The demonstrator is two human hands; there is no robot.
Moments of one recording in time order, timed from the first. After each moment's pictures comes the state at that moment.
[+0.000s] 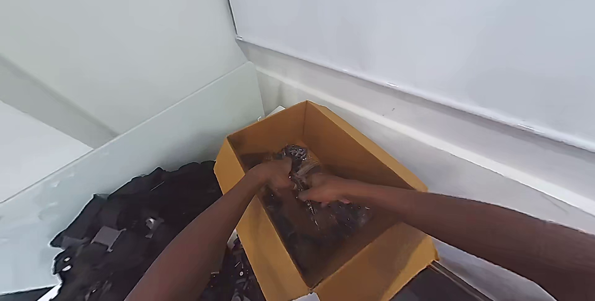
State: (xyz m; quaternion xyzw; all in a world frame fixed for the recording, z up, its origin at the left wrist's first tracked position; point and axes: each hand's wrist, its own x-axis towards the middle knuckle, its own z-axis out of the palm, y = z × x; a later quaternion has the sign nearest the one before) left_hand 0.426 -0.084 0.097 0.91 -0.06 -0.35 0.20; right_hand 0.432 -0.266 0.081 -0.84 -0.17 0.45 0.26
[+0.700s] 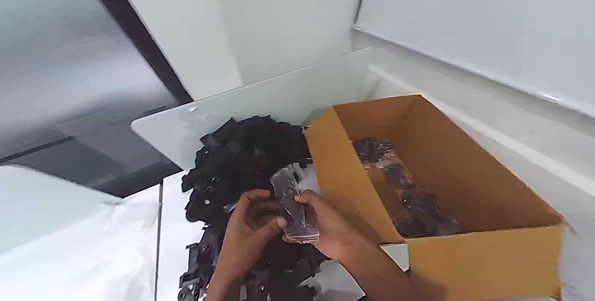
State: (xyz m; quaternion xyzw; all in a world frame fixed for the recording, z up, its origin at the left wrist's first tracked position) left_hand 0.039 -0.015 0.085 0.68 0.17 0.30 0.65; right_hand 0.180 -0.137 0.114 -0.48 0.02 0.59 0.65
